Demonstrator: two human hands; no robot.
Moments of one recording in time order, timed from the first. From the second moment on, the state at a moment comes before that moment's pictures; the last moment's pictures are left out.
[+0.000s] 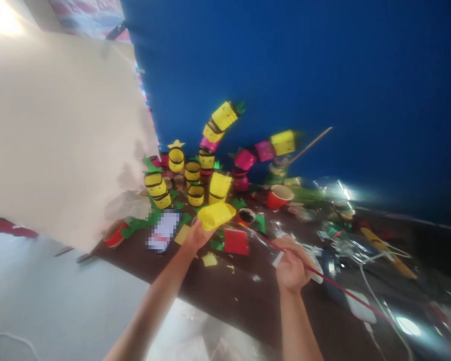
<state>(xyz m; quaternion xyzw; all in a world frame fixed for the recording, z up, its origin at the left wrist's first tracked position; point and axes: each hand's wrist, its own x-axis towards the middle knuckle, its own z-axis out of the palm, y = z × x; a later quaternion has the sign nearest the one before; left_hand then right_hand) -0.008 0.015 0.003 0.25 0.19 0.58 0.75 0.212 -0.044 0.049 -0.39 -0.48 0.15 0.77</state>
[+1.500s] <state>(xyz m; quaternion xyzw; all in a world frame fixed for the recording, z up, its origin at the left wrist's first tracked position) -0.018 0.021 0.005 0.07 0.08 0.64 0.76 0.173 0.061 0.085 -0.50 -0.85 0.07 0.14</state>
